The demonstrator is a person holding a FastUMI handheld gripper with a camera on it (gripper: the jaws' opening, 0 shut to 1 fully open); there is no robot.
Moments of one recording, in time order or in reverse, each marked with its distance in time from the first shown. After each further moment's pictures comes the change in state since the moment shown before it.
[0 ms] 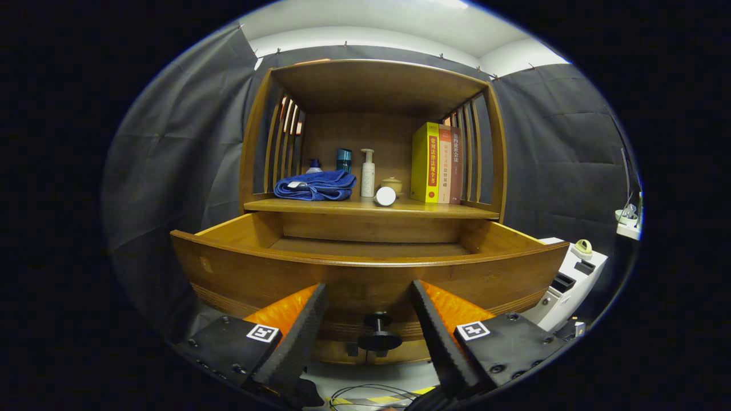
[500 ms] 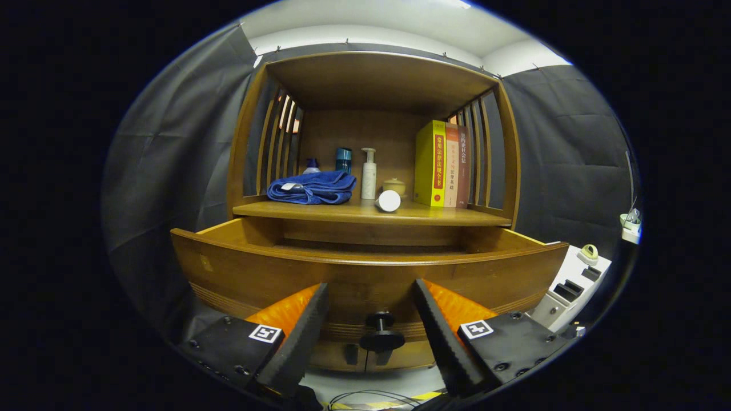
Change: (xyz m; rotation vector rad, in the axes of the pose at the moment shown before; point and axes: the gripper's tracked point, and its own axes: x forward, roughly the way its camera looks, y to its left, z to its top) arm 0.044 0.002 0.011 -0.008 -0.013 0.006
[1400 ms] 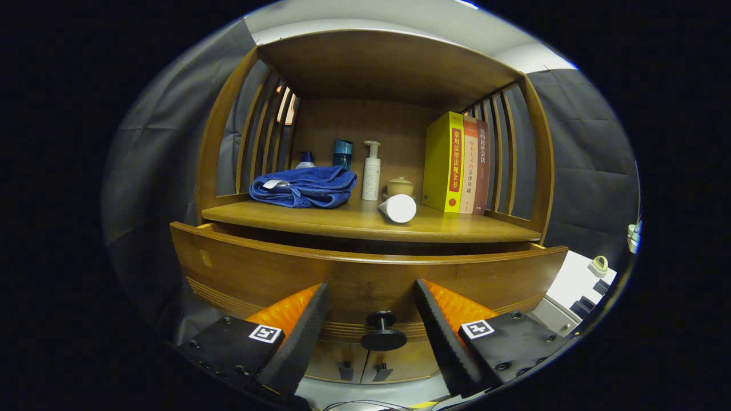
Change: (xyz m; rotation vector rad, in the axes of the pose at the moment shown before) arm 0.077 0.003 -0.009 -0.026 0.048 0.002
